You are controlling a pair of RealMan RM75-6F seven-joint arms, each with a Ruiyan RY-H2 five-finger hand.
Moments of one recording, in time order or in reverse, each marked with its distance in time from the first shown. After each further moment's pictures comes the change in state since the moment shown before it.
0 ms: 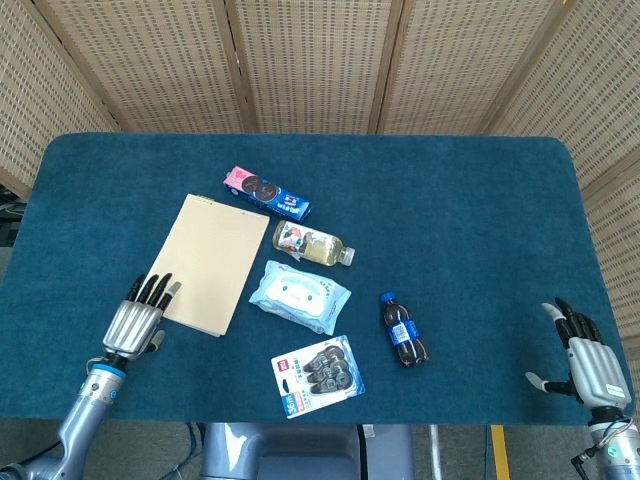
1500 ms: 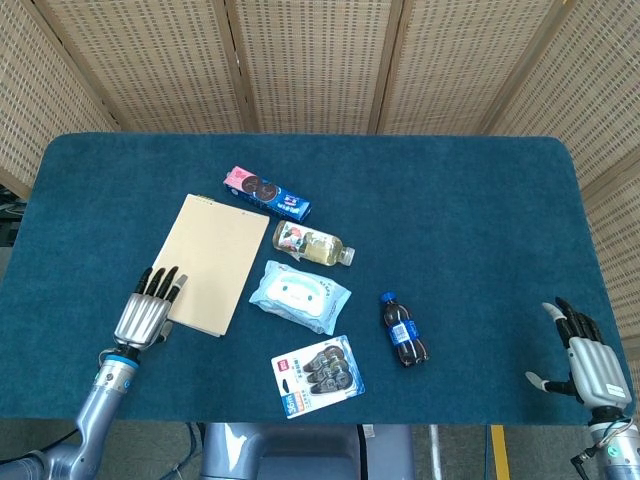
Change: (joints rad) left arm -0.054 -0.079 -0.010 0.072 -0.072 0.004 0.040; right arm 0.000 0.001 0.001 0.000 0.000 0.000 0.002
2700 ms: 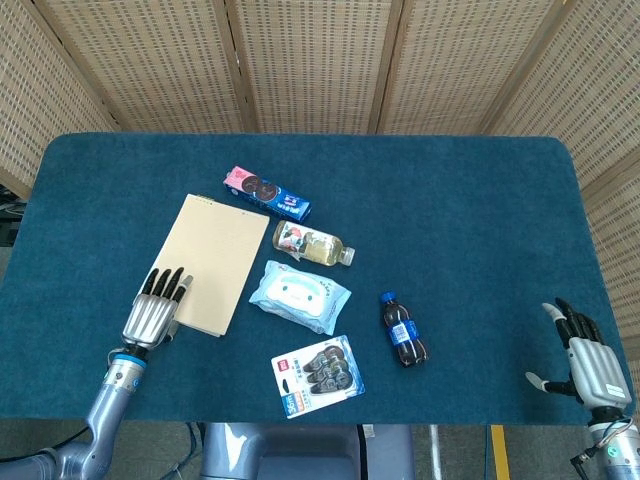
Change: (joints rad) left arm -0.017 -0.052 0.003 0.037 -0.034 0.005 0.016; right arm 0.000 0.001 0.000 -0.004 0.004 -0.003 -0.005
